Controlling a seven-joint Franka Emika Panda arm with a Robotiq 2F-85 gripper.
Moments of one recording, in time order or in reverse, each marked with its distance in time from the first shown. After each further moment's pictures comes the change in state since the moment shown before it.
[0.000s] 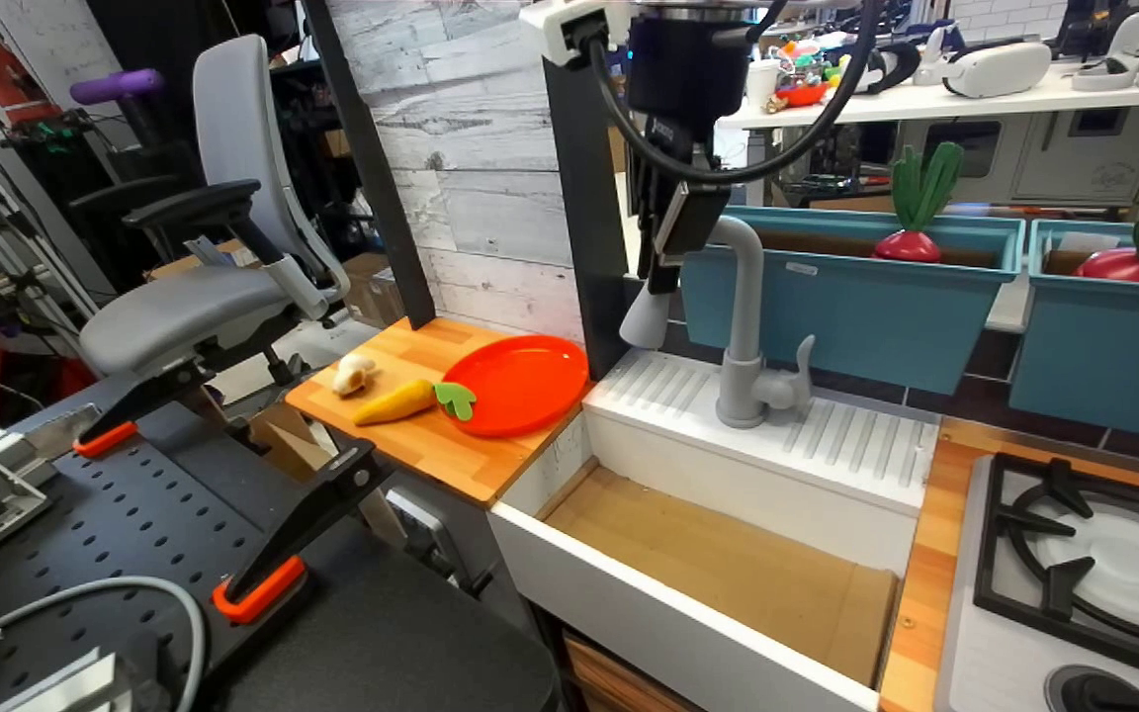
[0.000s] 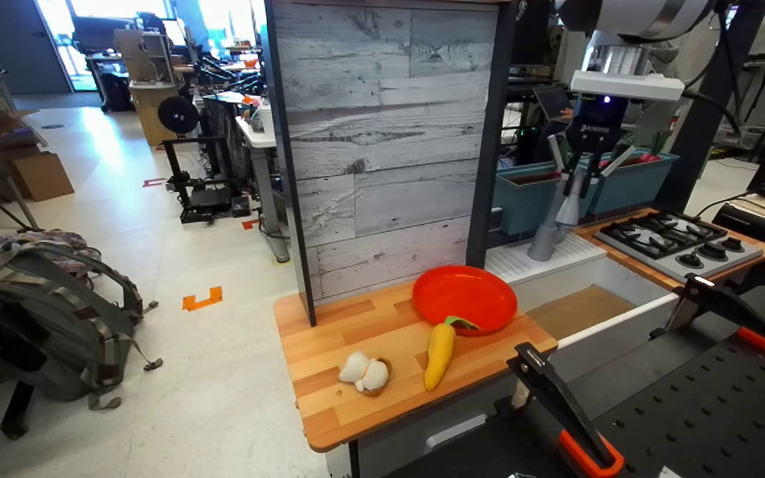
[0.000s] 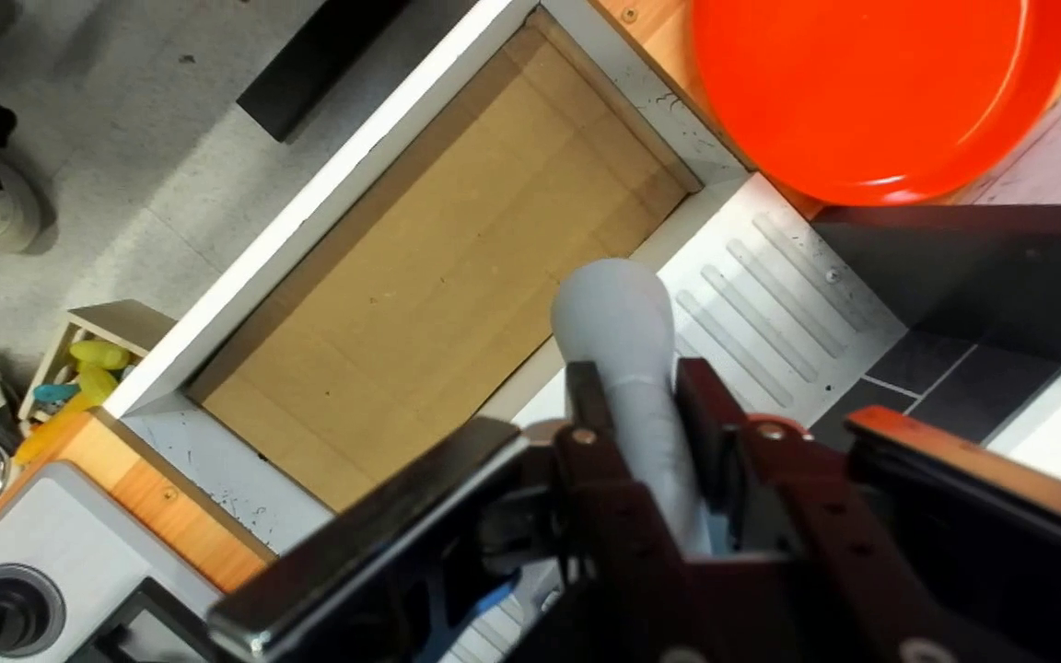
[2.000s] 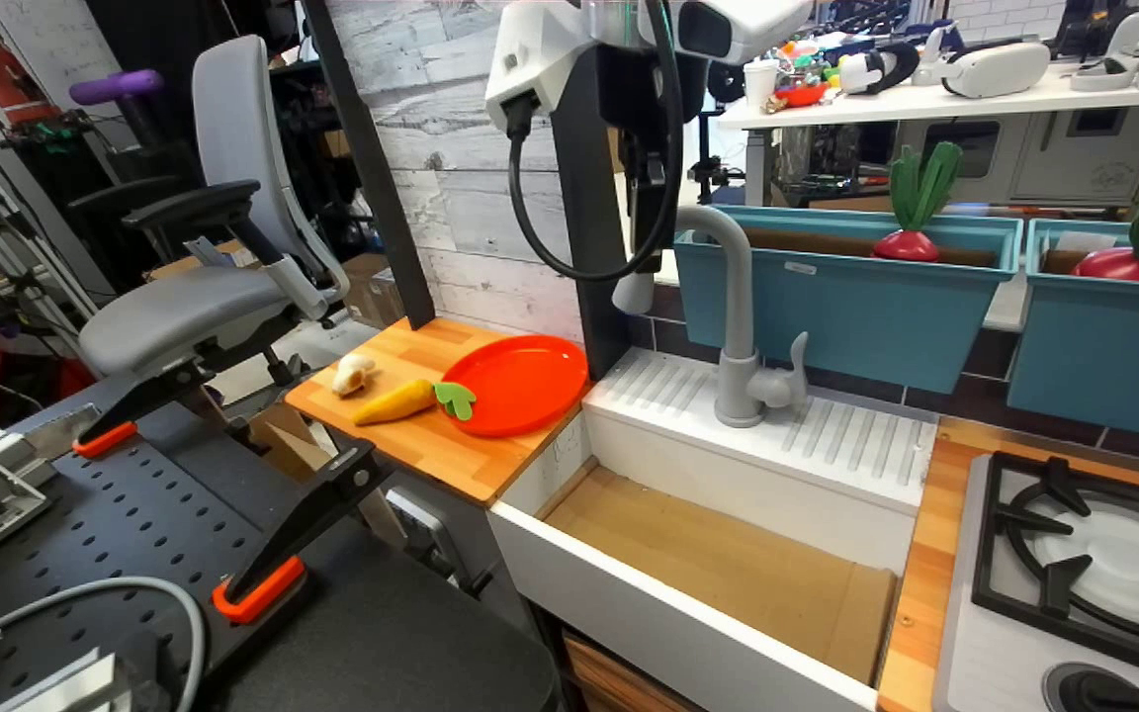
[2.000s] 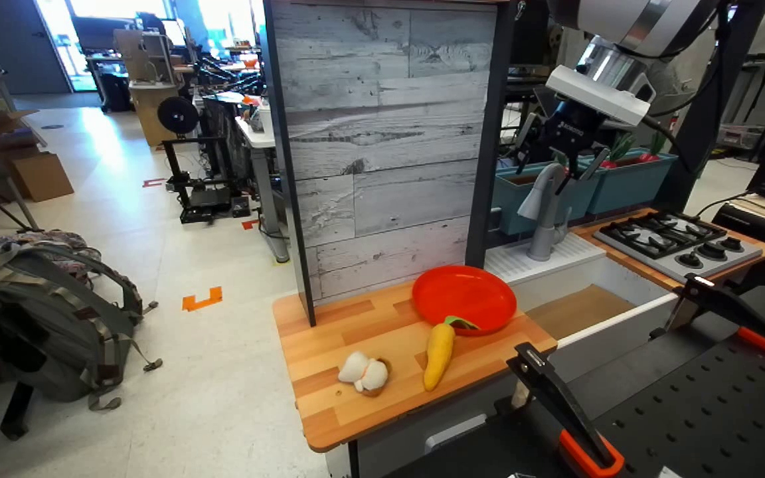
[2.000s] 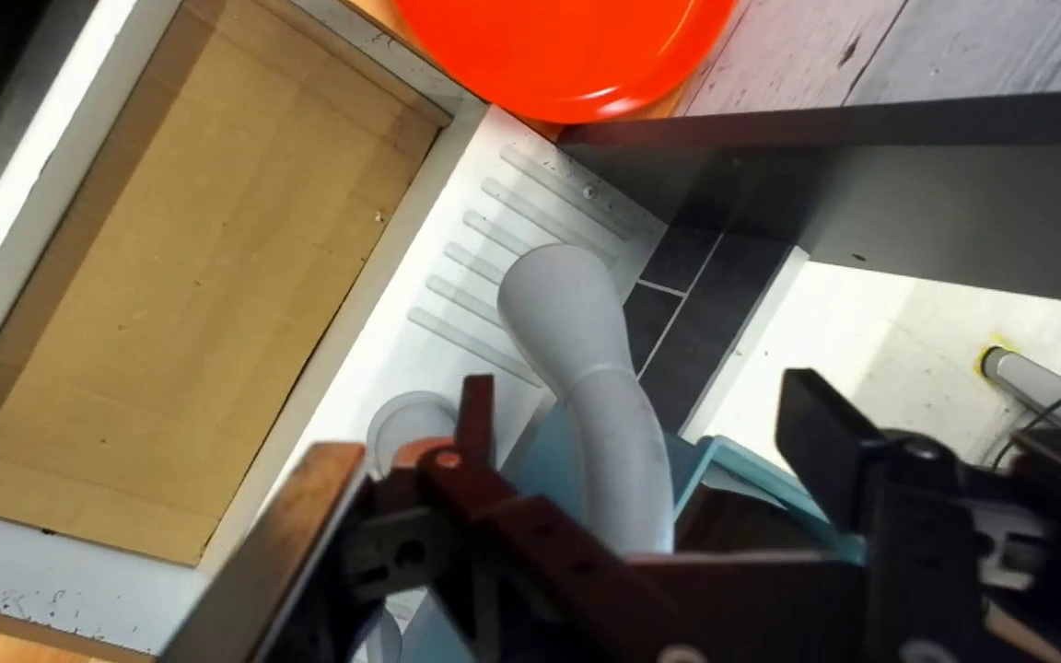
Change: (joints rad) arm 0.003 -0.049 0.069 -0.141 0.384 0.309 -0.092
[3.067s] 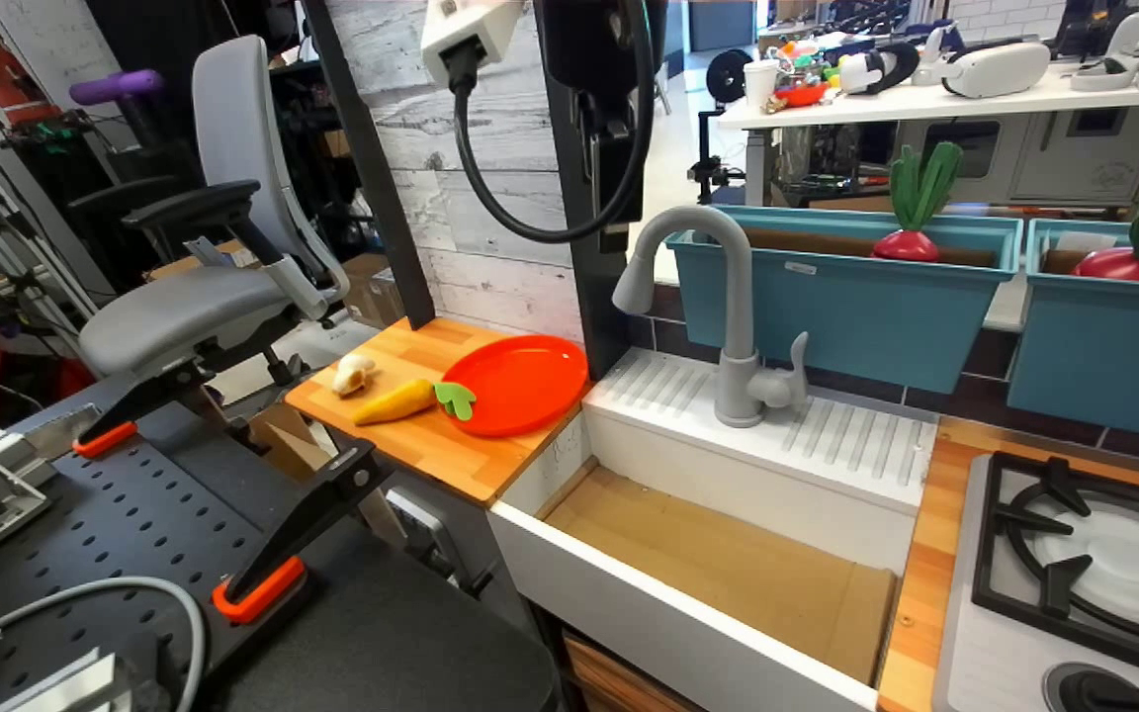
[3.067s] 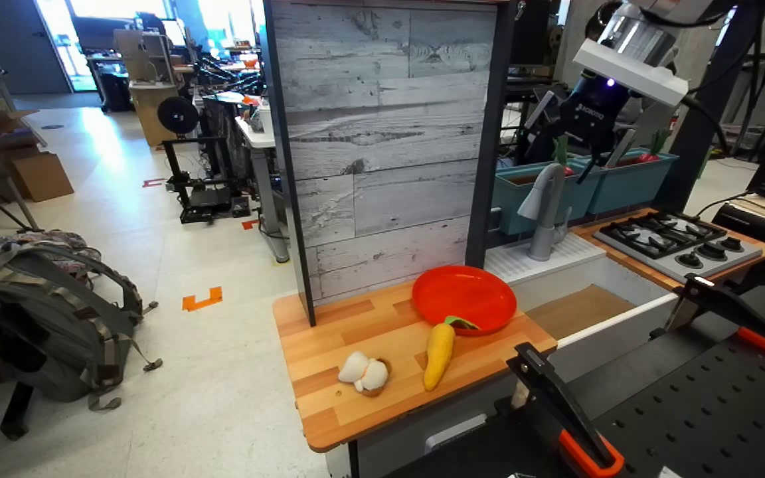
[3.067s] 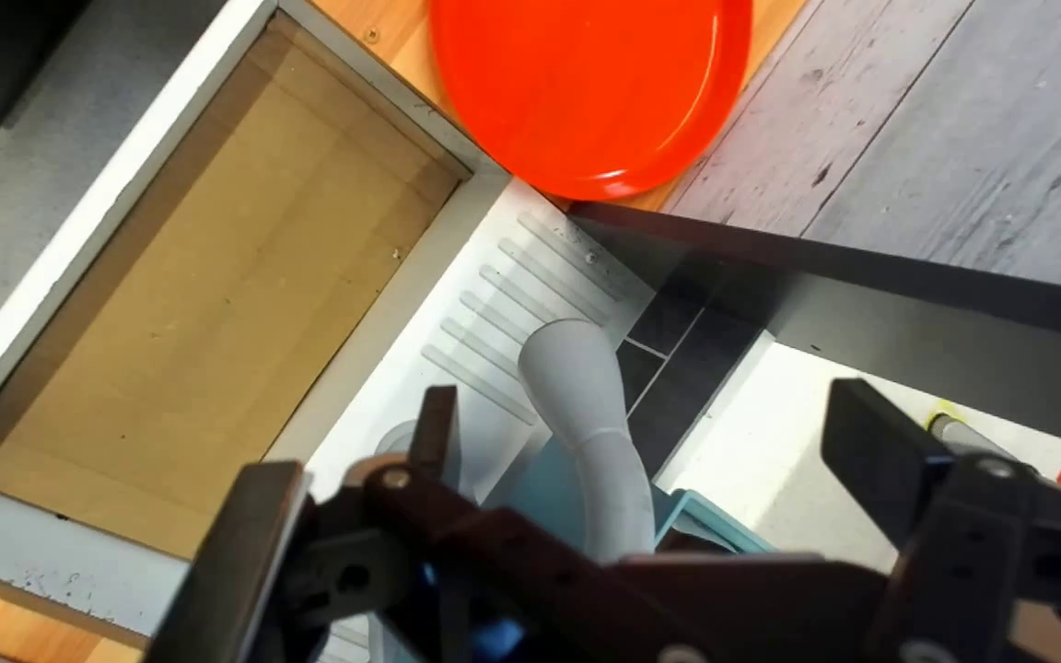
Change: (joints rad) arm 0.003 -0.144 -0.003 -0.150 0.007 -0.019 -0.122
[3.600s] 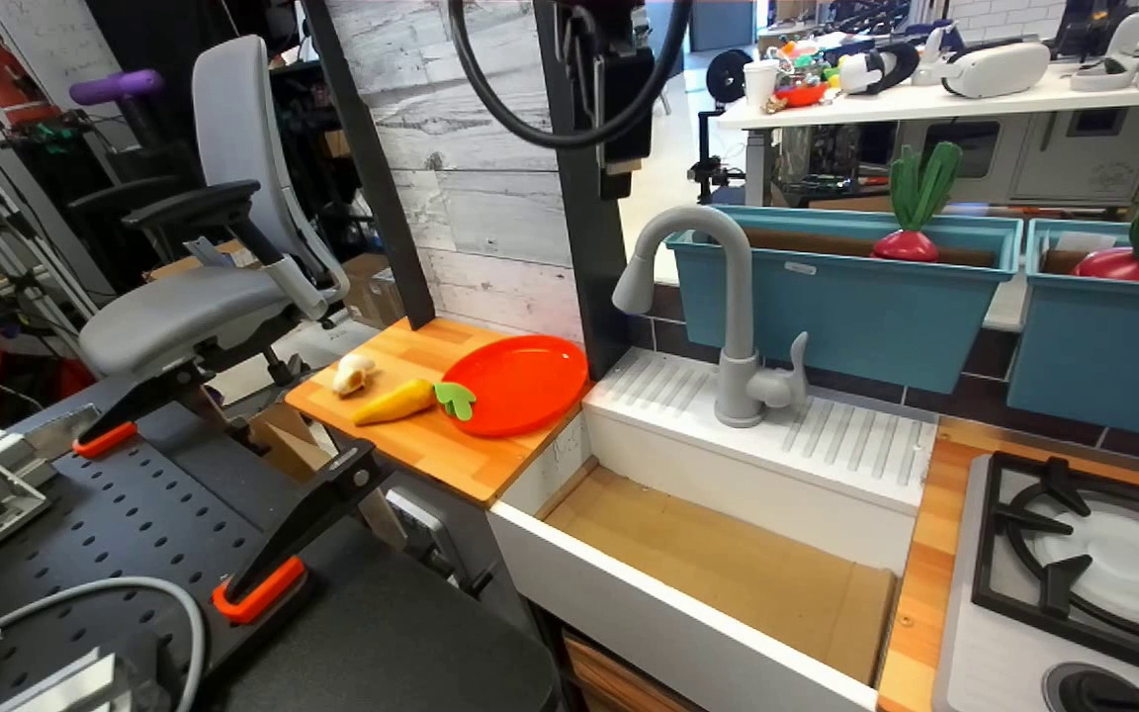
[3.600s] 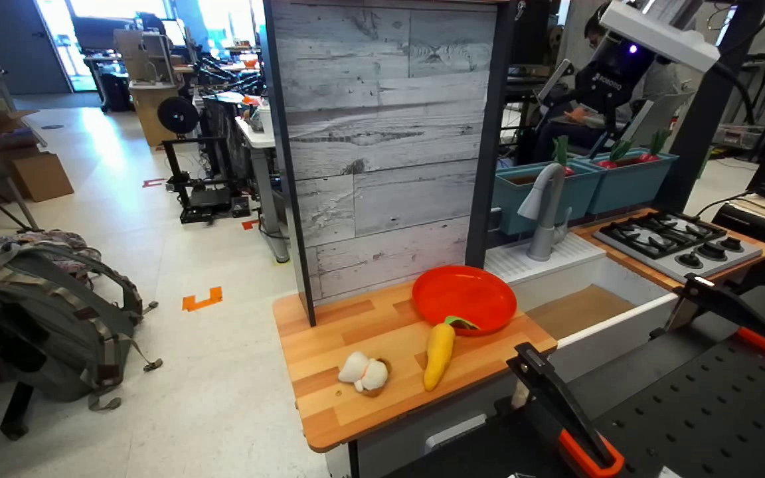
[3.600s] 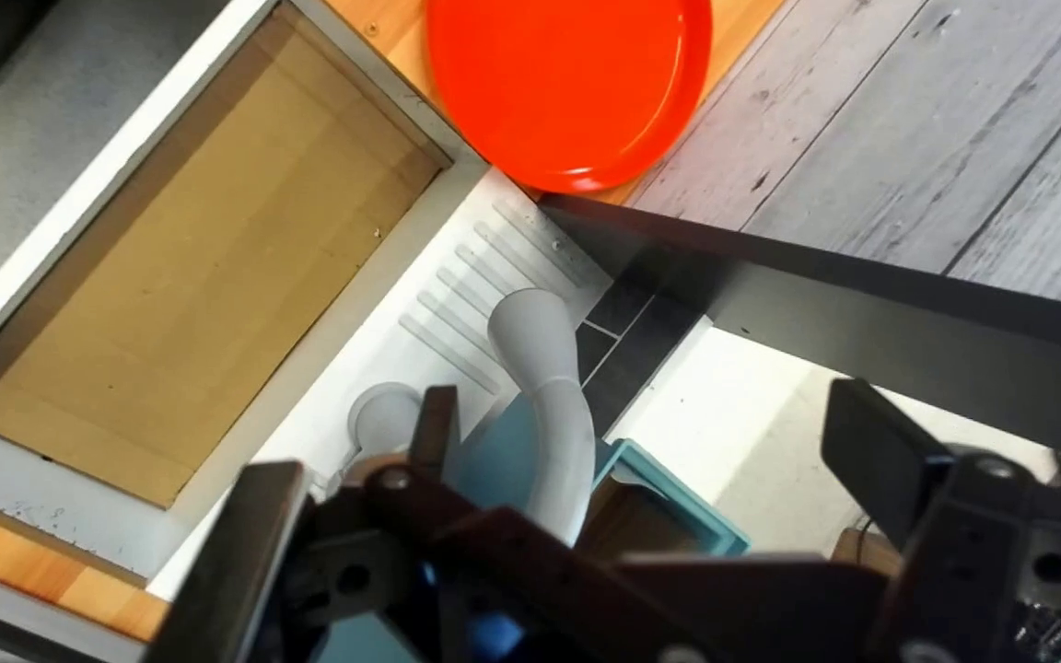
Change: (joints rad) arm 0.001 -0.093 -0.030 -0.030 0.001 -0.062 -0.076
